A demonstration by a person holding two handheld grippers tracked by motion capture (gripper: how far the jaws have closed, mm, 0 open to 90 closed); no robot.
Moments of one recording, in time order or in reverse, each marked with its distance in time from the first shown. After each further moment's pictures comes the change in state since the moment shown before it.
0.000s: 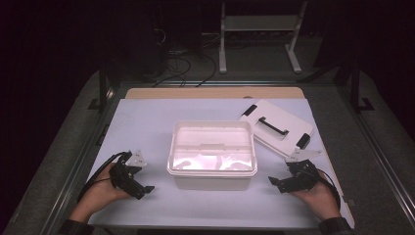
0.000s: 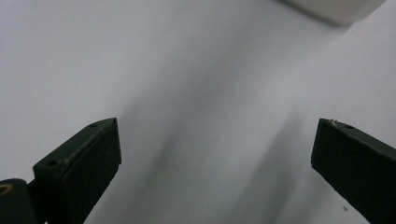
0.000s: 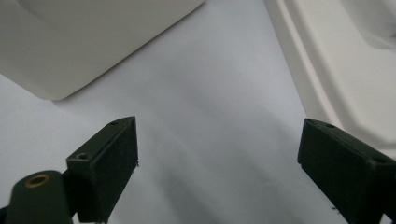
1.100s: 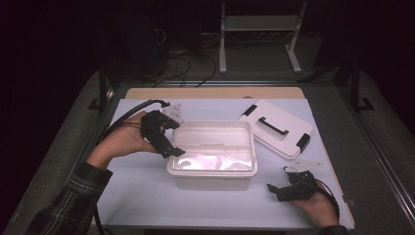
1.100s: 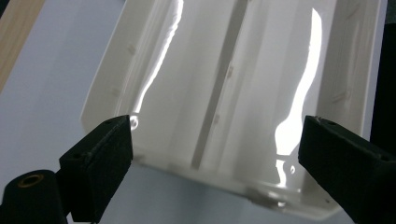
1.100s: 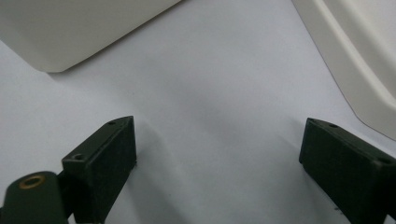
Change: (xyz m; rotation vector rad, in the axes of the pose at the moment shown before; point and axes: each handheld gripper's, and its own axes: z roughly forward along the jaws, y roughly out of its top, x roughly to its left) left arm 0.009 0.172 -0.070 -0.039 -0.177 0.279; right arm 0.009 -0.029 0.013 -0.052 0.009 0.010
